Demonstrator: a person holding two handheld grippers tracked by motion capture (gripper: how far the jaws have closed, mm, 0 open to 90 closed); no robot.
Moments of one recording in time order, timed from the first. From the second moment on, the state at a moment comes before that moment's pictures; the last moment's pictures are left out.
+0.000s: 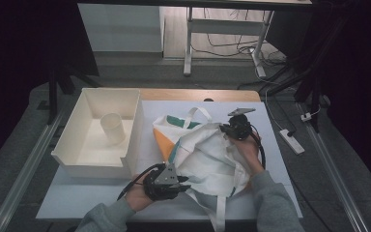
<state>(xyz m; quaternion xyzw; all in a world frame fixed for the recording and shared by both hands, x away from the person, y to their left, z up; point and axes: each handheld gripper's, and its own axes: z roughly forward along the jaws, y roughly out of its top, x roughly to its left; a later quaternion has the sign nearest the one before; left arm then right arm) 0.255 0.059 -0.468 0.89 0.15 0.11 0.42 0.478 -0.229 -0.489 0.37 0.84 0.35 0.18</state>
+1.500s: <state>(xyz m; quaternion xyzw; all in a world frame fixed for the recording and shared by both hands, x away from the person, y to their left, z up) 0.364 0.072 -0.449 0.85 0.32 0.16 0.39 0.347 -0.223 -0.455 0.33 0.86 0.34 0.19</state>
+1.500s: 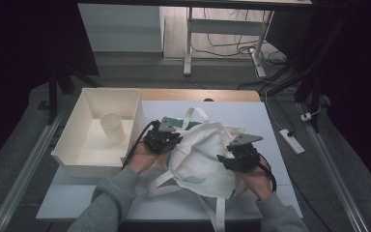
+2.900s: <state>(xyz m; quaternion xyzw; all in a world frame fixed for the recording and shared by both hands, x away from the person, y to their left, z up) 0.365 0.080 -0.453 0.85 0.33 0.16 0.38 0.355 -0.227 -0.477 0.33 0.89 0.23 0.23</state>
